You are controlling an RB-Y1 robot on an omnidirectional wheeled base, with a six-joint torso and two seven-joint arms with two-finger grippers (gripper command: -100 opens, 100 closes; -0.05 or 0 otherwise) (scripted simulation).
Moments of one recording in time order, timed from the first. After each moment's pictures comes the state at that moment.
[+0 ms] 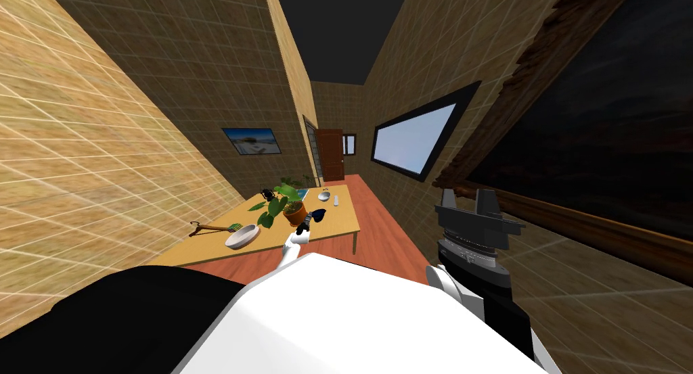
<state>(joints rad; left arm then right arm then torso) -0.07 0.16 0.51 -0.97 -0.22 0.00 -0.28 0.51 -0.04 -0.04 -2.38 -0.02 -0.64 -0.15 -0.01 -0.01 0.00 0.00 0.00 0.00</state>
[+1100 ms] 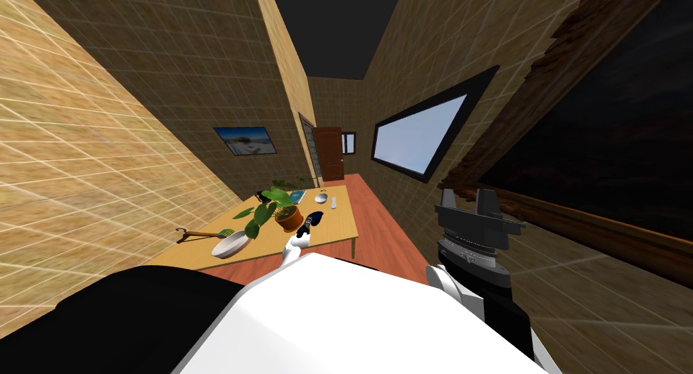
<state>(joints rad) -0.06 0.13 0.52 -0.94 -0.23 -0.01 -0.27 0.51 -0.04 -0.04 -2.38 -0.02 -0.64 -0.15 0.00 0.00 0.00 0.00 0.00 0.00</state>
